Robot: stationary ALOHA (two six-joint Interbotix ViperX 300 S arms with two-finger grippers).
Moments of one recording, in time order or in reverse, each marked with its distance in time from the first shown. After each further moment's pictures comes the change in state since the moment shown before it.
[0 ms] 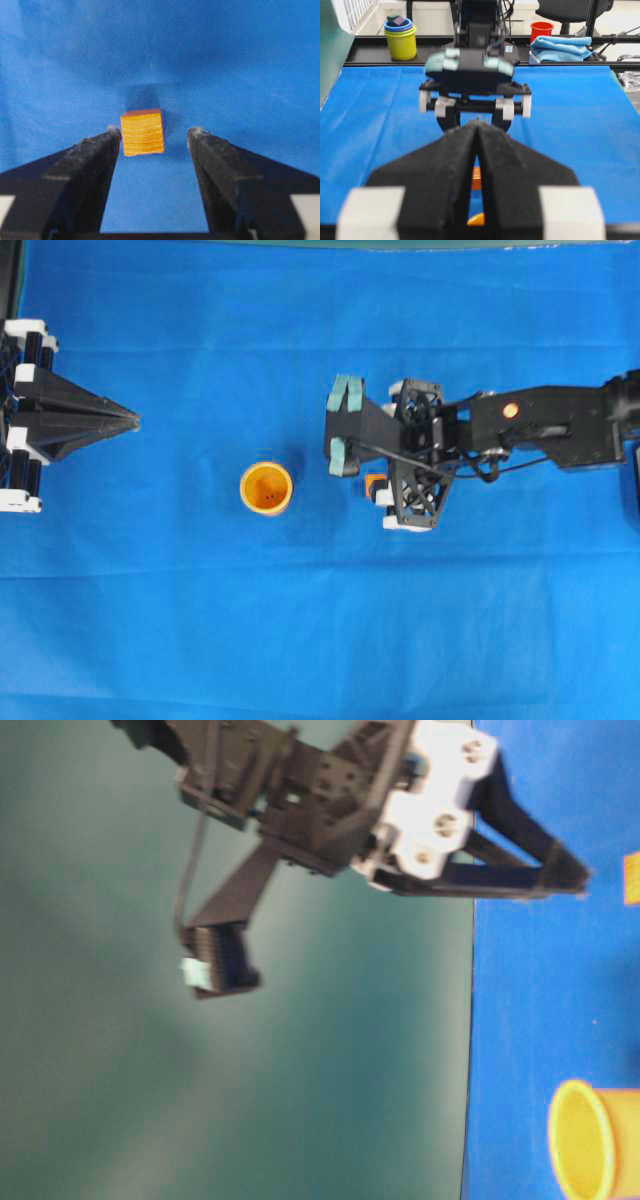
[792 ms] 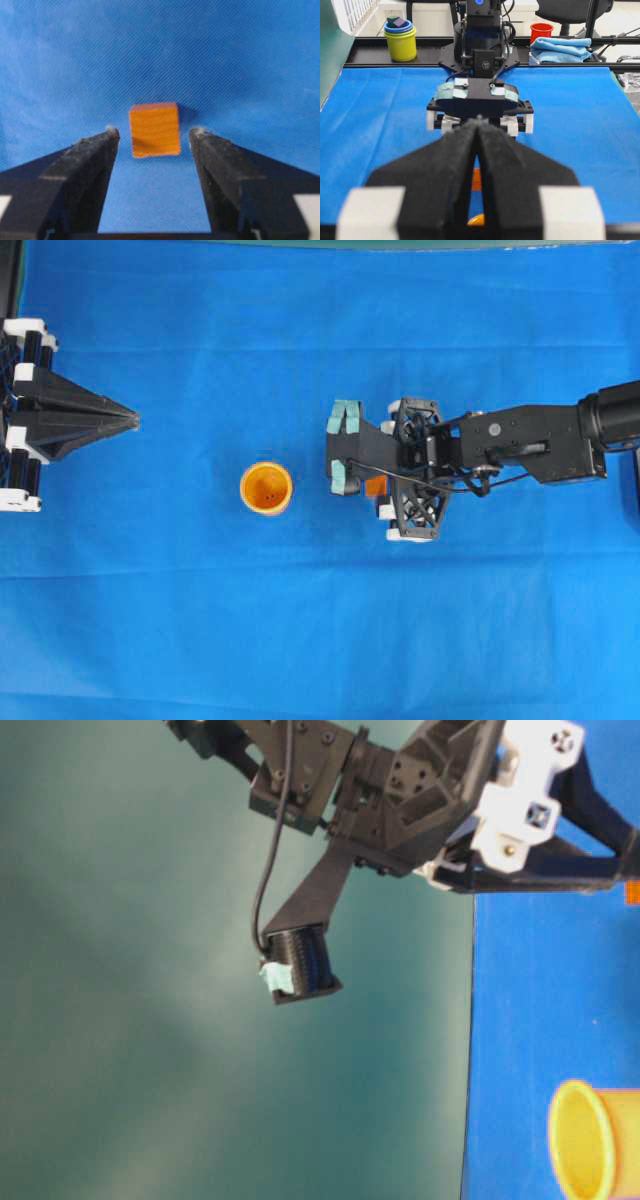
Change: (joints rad) left arm 0.000 0.000 -0.002 0.000 0.000 0.000; right arm 0.020 0.048 0.048 0.000 -0.083 -0.002
